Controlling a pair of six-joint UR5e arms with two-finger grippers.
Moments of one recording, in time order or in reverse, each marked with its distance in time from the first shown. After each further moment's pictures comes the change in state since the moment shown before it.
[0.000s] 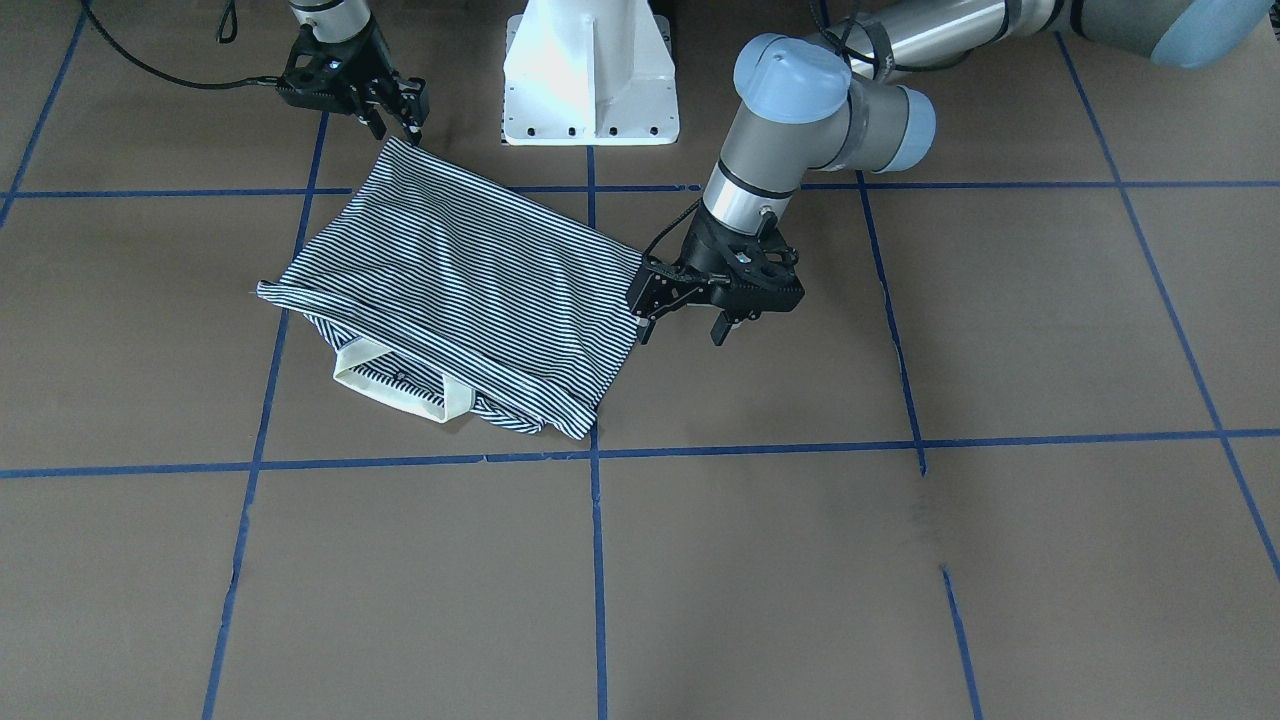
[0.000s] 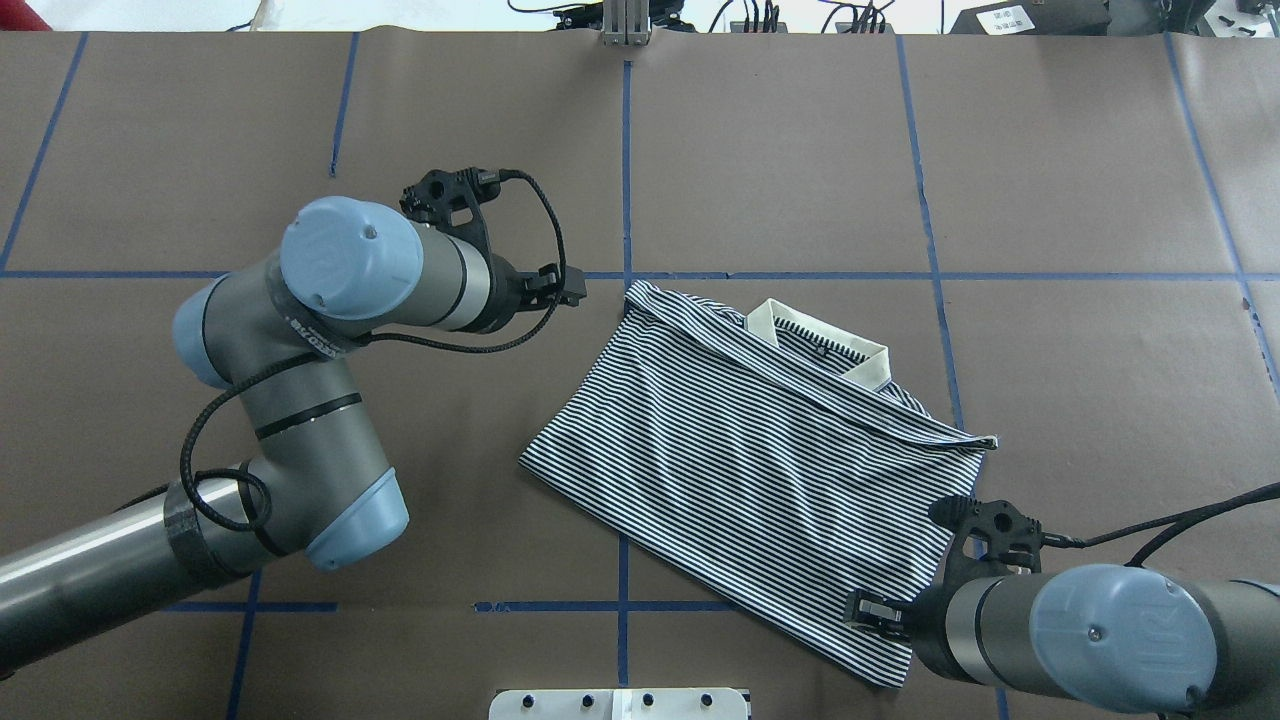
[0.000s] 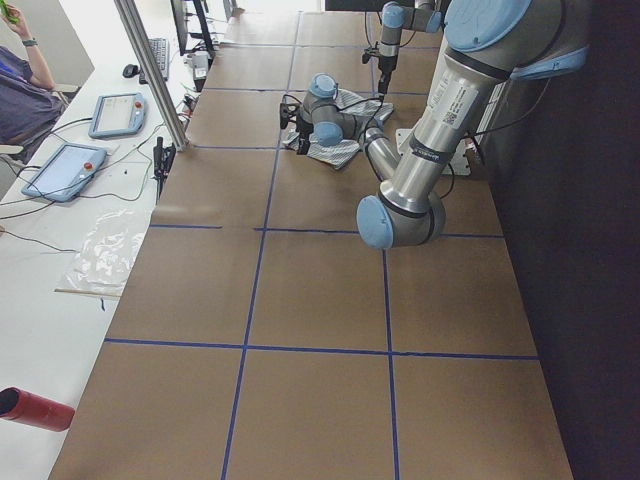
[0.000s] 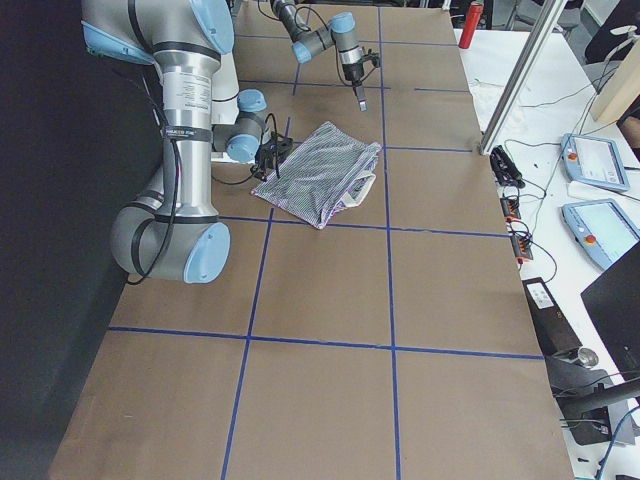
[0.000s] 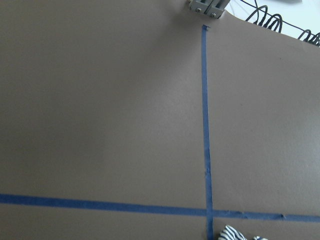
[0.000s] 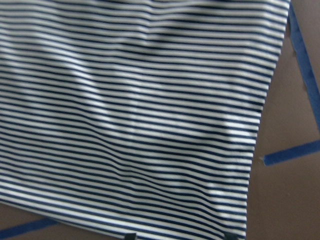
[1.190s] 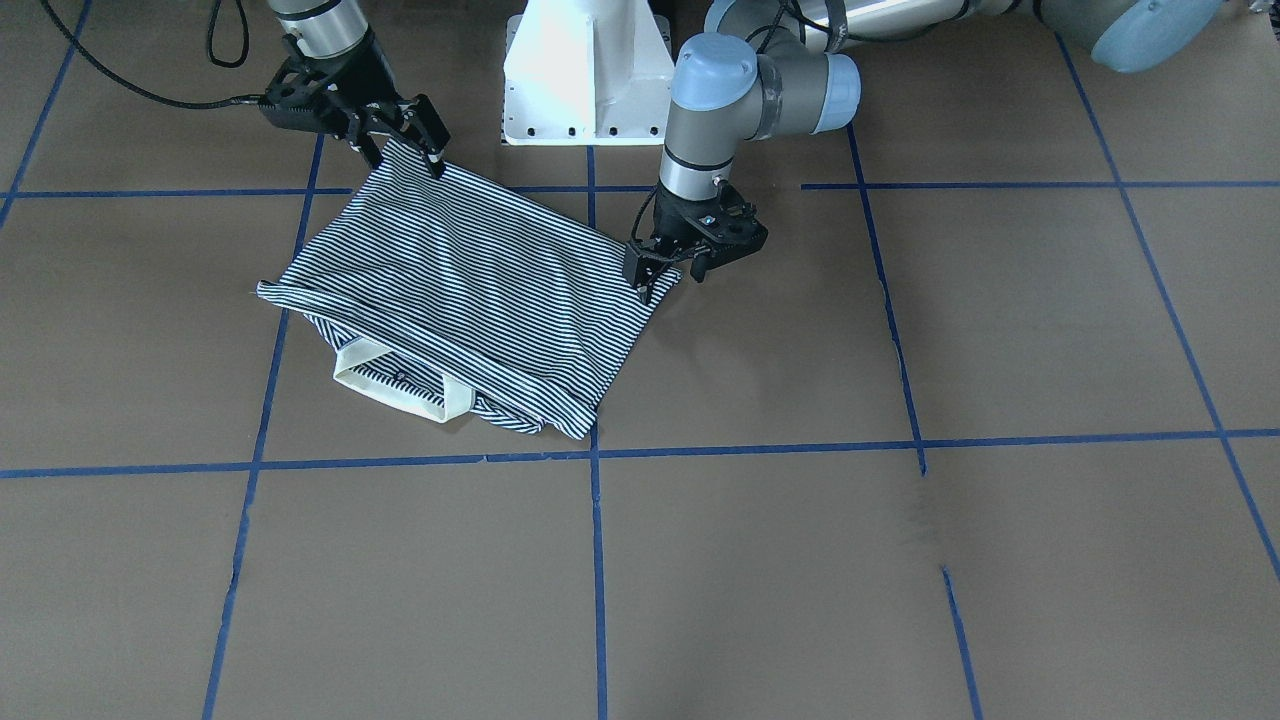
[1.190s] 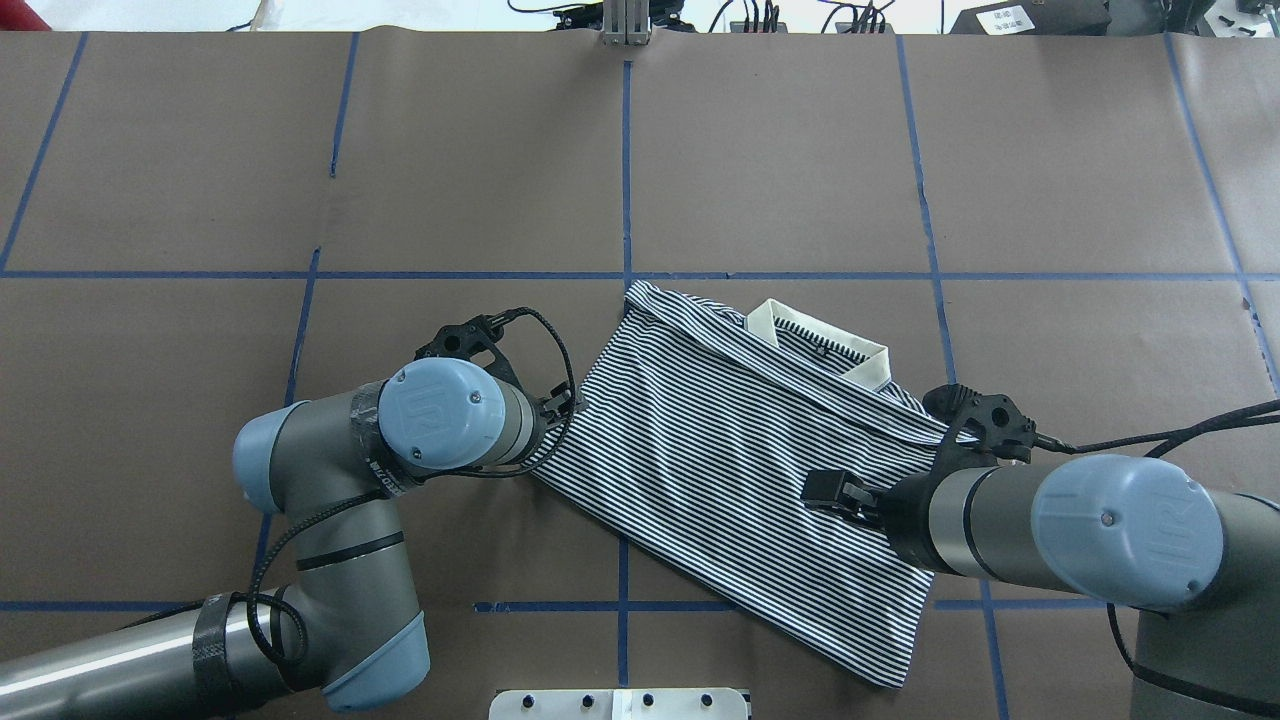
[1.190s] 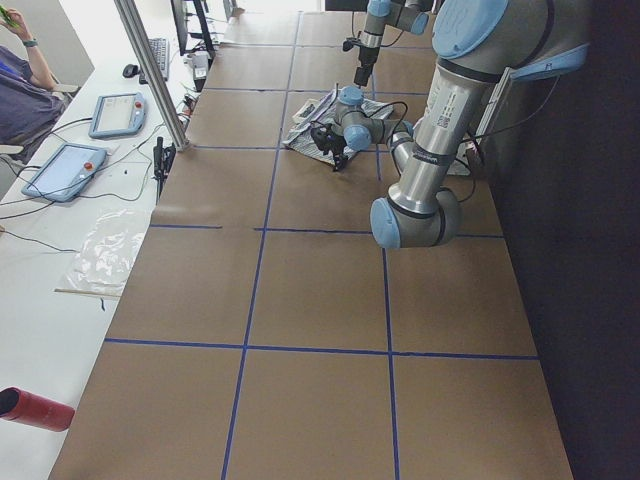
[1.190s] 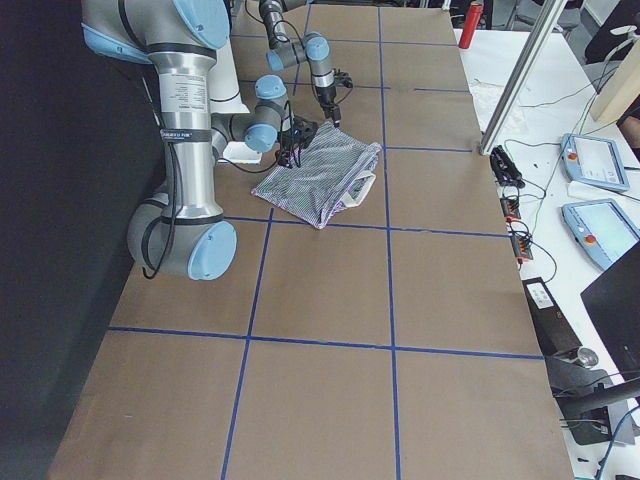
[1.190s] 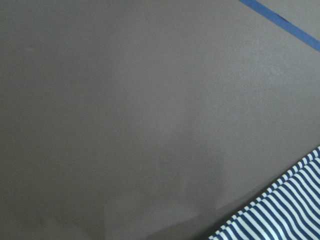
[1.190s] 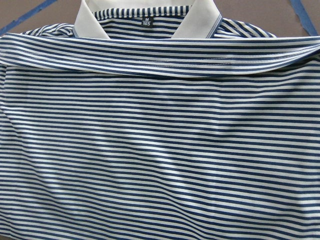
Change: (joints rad) left arm 0.161 0.006 -0.016 0.188 0.101 -0.320; right arm 0.134 0.099 -0.015 0.001 0.007 -0.007
